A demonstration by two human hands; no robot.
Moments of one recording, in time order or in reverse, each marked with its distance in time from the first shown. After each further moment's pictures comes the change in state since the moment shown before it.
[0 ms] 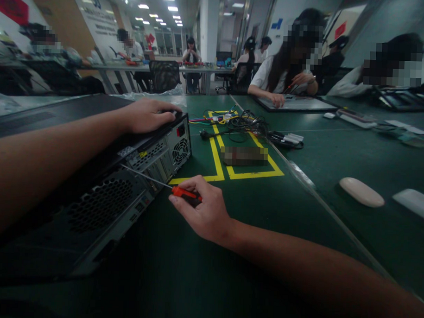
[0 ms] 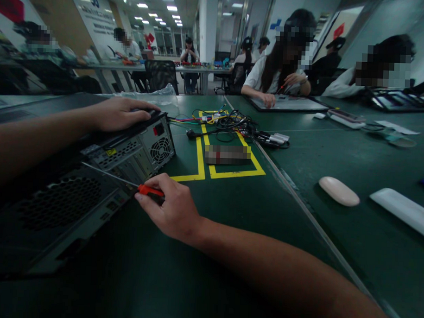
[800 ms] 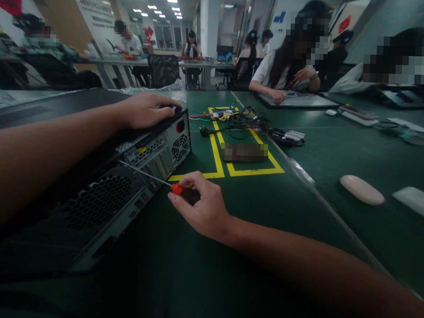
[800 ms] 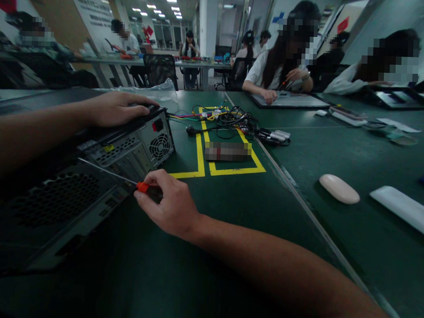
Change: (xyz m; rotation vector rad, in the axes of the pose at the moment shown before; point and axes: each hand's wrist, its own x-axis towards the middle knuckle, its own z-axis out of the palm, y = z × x) left_hand -0.009 0.011 -0.005 -0.016 -0.041 0.005; right_hand 0.002 -0.002 0.001 0.033 -0.042 0.028
